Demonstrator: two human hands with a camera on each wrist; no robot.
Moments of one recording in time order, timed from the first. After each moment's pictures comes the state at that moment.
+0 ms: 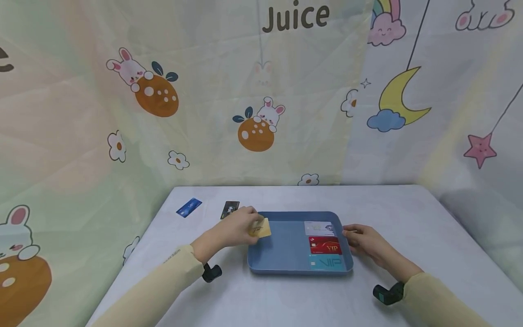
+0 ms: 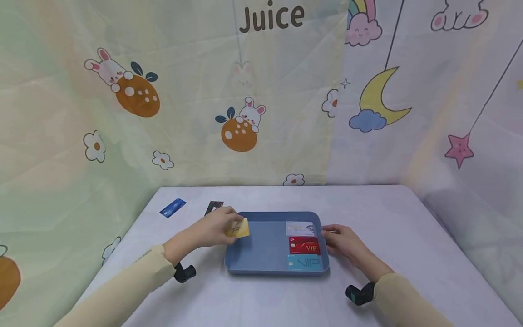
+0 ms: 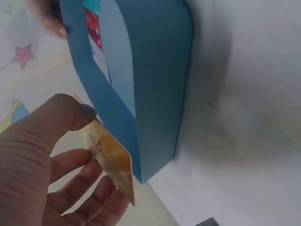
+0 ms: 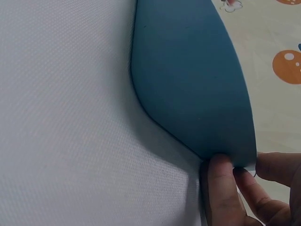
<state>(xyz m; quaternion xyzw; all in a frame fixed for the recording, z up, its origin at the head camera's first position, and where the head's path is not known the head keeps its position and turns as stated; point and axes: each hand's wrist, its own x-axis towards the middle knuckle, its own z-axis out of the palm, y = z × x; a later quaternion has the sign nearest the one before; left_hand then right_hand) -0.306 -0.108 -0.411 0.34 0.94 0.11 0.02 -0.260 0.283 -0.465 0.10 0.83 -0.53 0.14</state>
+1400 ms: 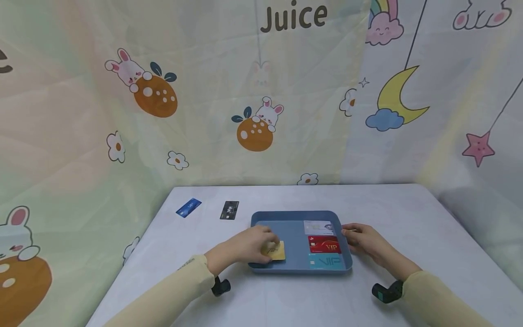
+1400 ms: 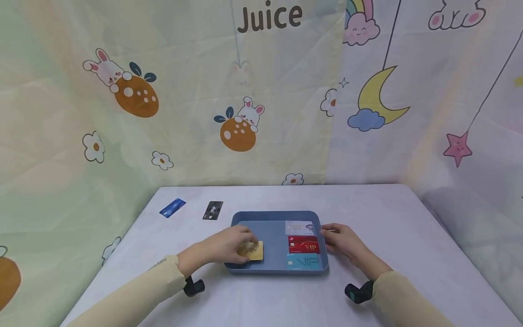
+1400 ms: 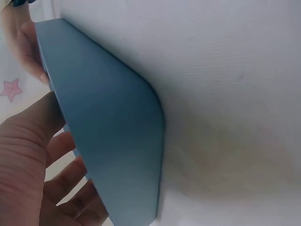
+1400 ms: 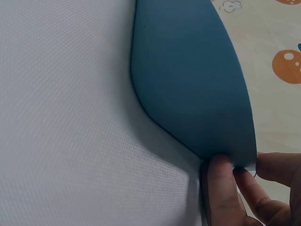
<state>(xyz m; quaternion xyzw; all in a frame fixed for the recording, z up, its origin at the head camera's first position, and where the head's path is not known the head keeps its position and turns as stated) -0.287 -0.081 -0.446 0.42 0.90 0.09 0.07 -0.259 0.284 -0.465 0.10 0.83 -0.53 0.14</state>
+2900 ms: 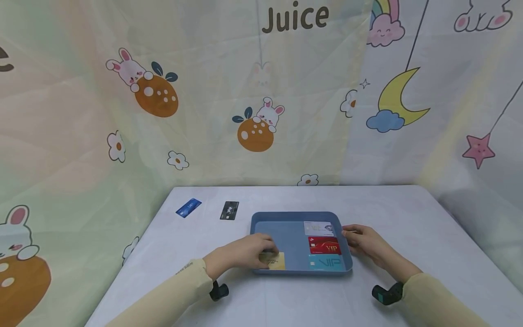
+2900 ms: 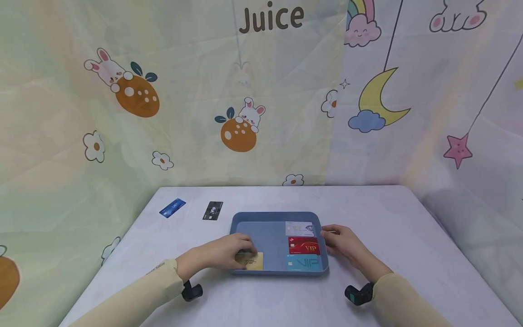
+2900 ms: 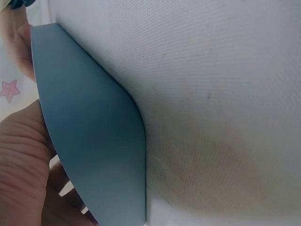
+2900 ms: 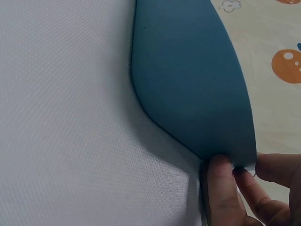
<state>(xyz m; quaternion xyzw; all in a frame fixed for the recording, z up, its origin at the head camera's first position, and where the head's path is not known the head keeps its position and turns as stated) -0.279 -0.086 -0.454 0.45 0.88 0.10 0.09 -0.256 0.282 -0.463 0.10 0.83 -0.53 0.13</state>
